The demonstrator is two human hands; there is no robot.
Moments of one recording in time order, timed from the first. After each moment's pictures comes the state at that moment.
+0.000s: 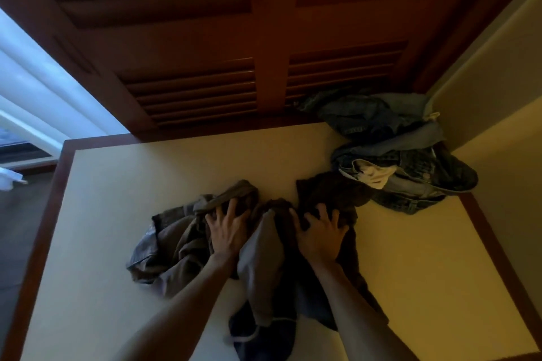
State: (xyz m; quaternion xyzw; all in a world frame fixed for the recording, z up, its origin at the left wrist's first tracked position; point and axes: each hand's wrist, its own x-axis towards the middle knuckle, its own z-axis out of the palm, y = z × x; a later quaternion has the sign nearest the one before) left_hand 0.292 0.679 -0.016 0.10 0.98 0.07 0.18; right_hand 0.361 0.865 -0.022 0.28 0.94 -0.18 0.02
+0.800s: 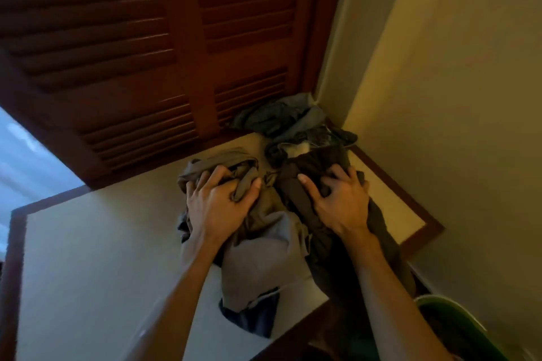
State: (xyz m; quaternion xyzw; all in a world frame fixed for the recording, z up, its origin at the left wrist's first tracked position) left_hand 0.383 0.671 0.180 0.29 0.90 0.27 -0.15; right_hand 0.512 0.873 0.191 0.30 0.92 -0.15 -0.19
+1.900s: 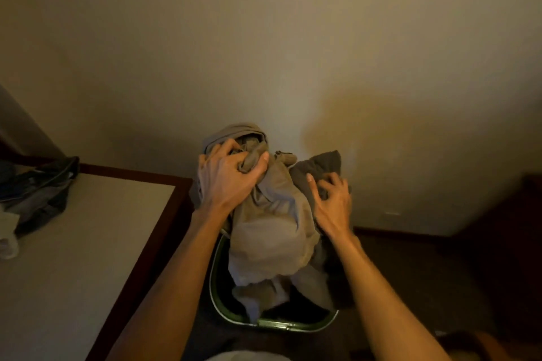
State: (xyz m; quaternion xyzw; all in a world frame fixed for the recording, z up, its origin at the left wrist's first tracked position) left_hand 0.883 0.981 0.229 0.67 0.64 0.37 0.01; right_hand 1.113 0.985 0.145 0.65 0.62 -0.14 -0.41
